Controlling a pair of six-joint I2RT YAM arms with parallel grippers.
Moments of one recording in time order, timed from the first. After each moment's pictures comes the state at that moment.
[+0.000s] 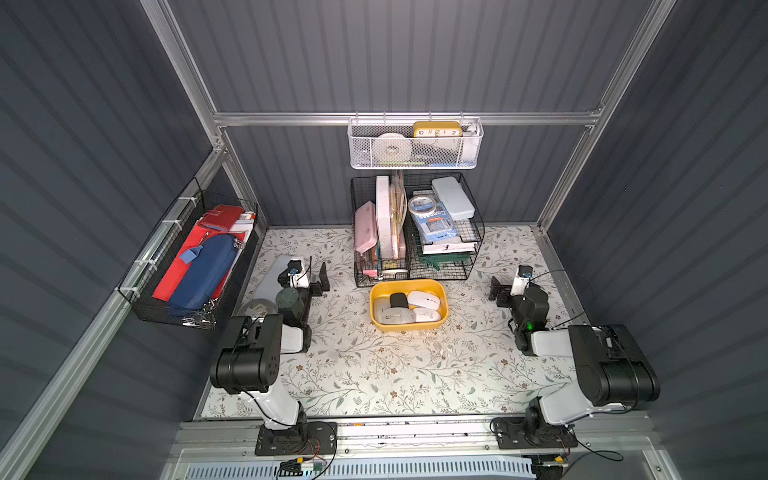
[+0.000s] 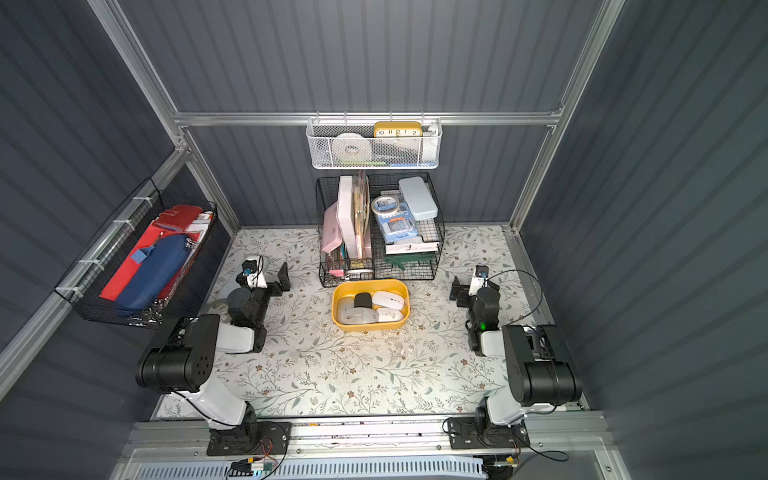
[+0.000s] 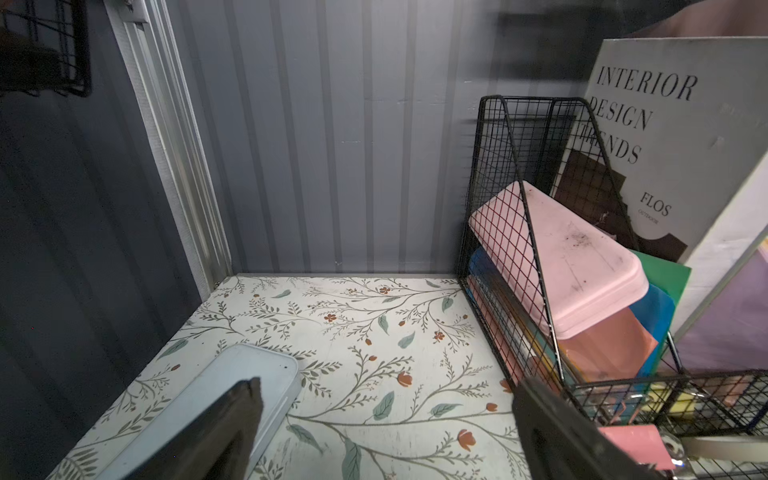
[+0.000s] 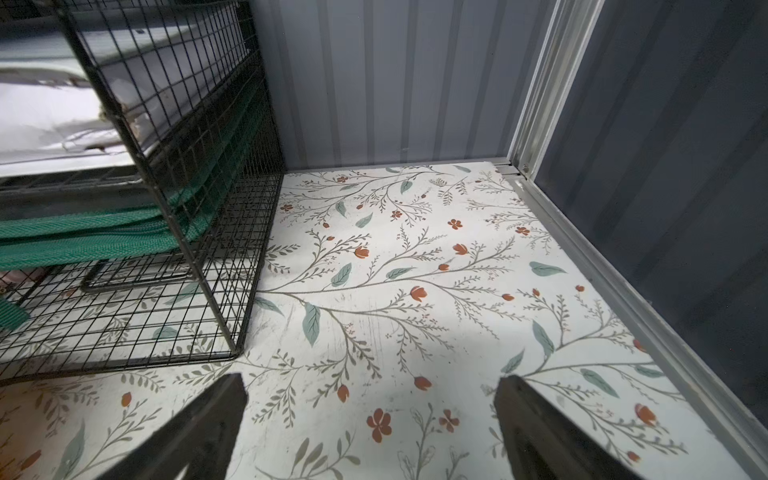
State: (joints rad) left arm -0.01 1.70 0.46 1.27 0.09 0.02; right arm 0.00 1.56 0.38 0.93 0.07 0.03
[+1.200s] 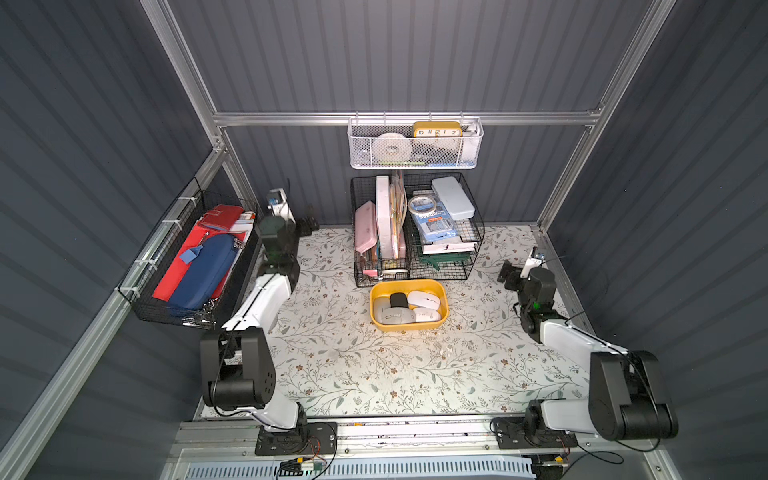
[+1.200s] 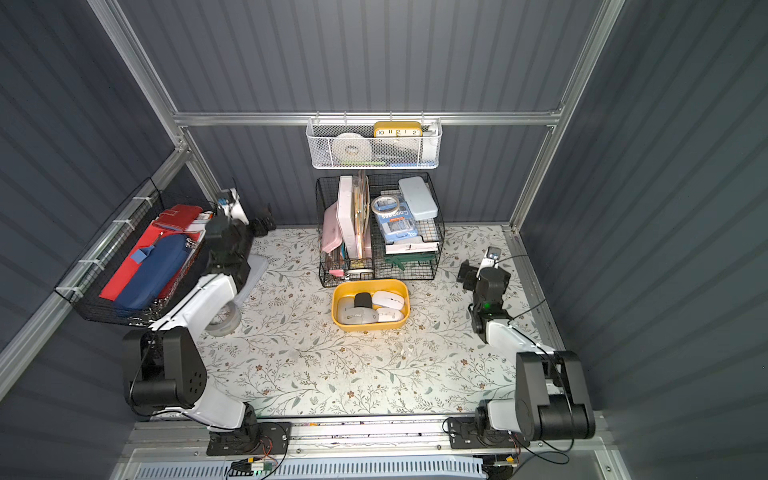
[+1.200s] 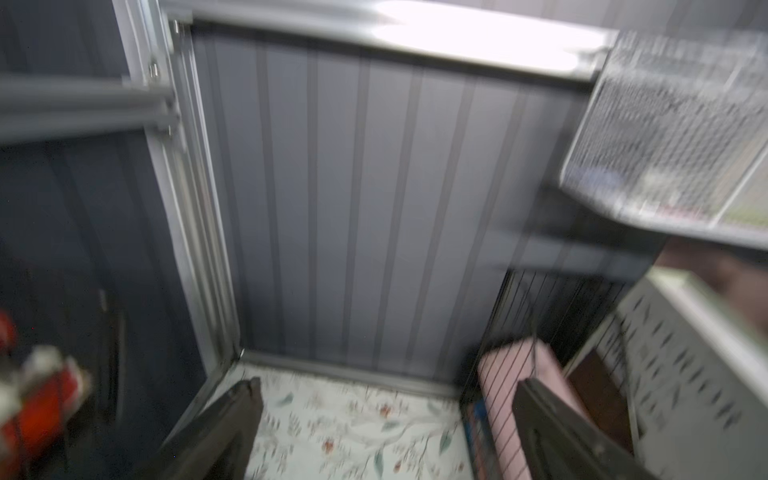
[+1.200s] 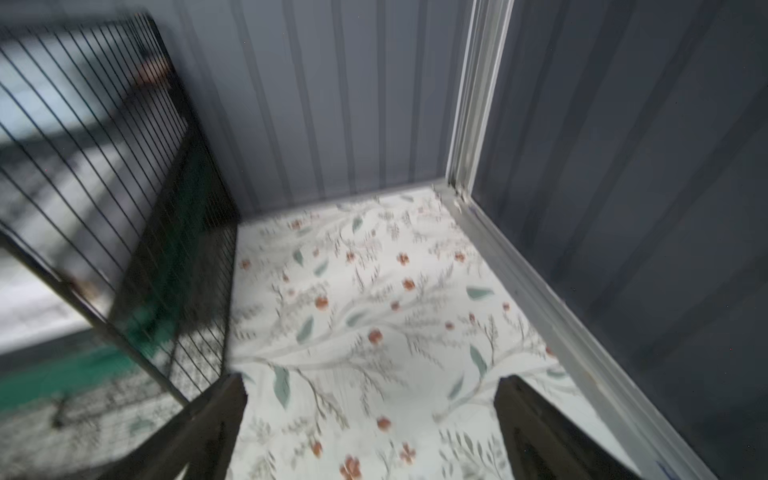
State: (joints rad) left arm -0.01 1.58 1.31 0.31 0.01 -0.12; right arm 0.02 1.33 0.65 0.42 0.25 0.15
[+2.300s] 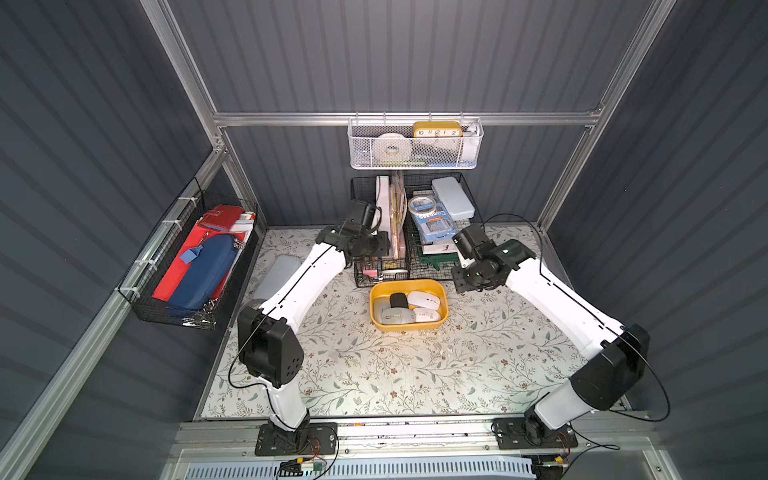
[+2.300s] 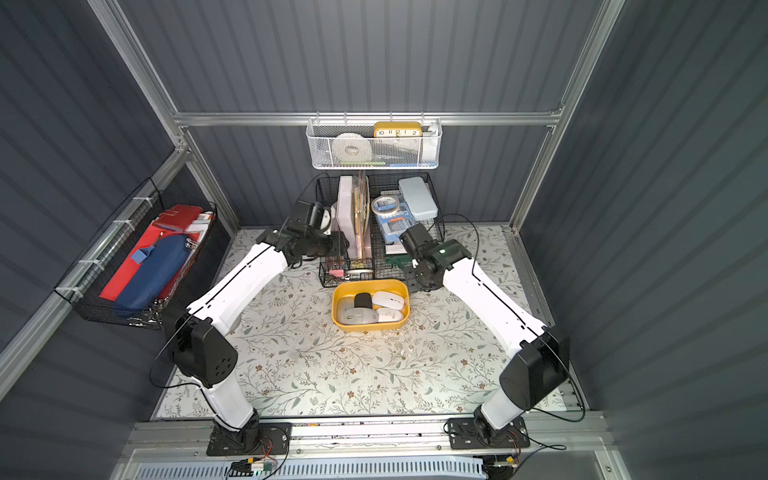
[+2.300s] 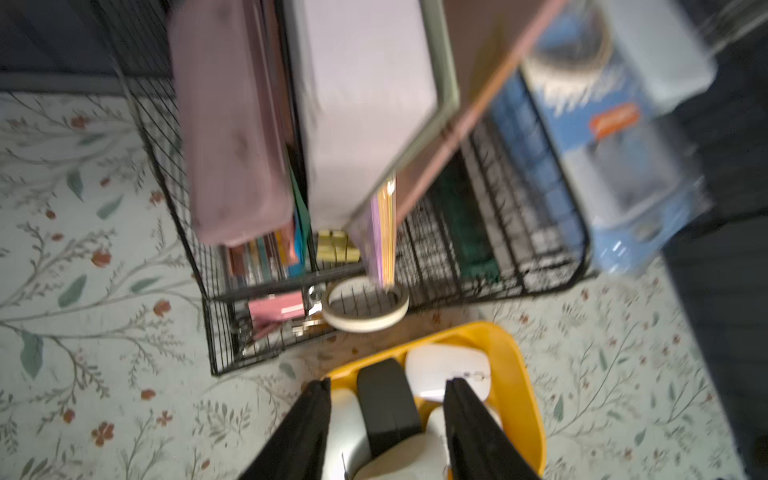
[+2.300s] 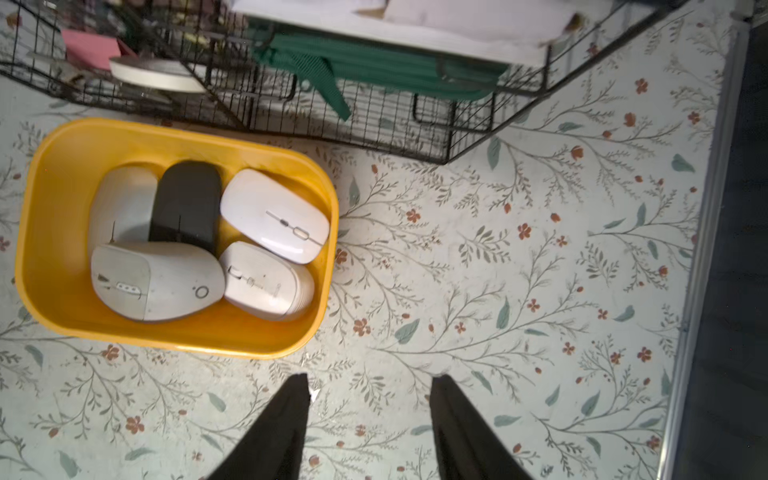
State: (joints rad) left arm -0.52 1.81 1.74 -0.78 0.07 -0.32; right arm 0.57 1.60 1.57 -1.15 0.23 0.28
